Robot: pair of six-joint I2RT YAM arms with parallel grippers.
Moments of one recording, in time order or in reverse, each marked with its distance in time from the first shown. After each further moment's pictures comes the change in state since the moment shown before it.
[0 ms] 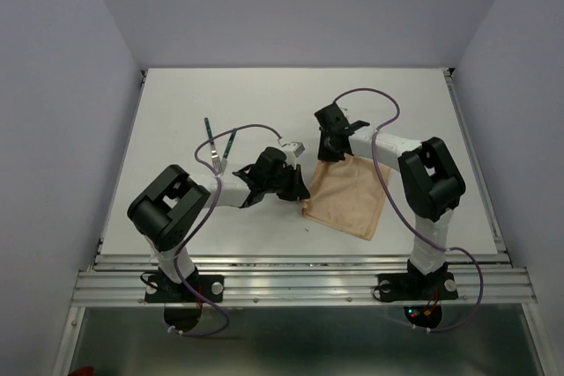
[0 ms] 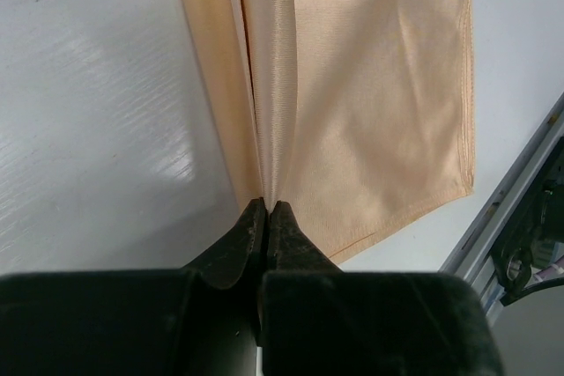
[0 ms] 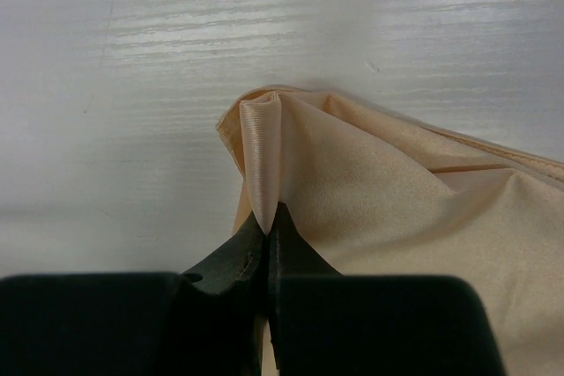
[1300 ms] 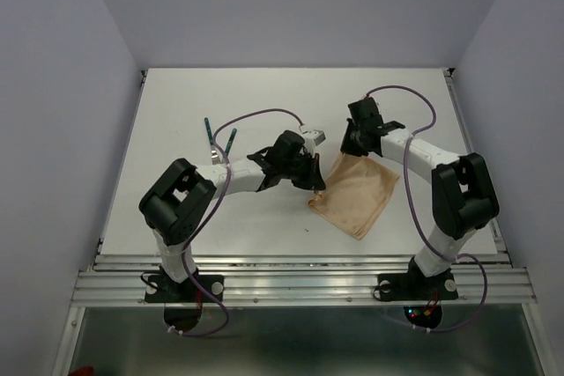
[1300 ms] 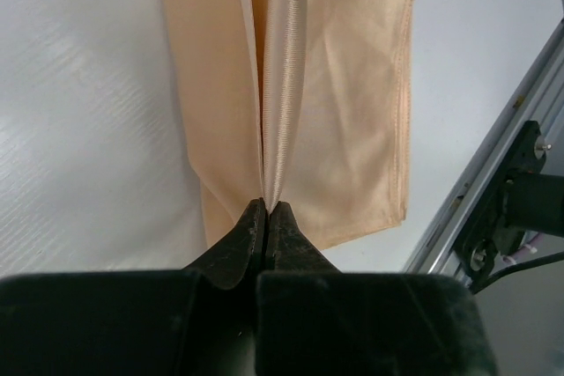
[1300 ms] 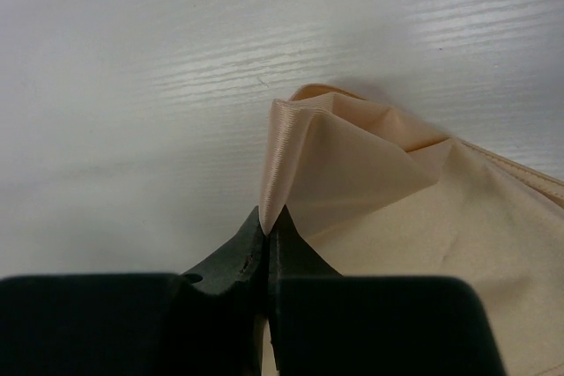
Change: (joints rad) left arm -0.039 0.076 0.275 -0.220 0.066 0.061; right arm -0.154 -0.223 -0.162 0.052 -0.075 0.003
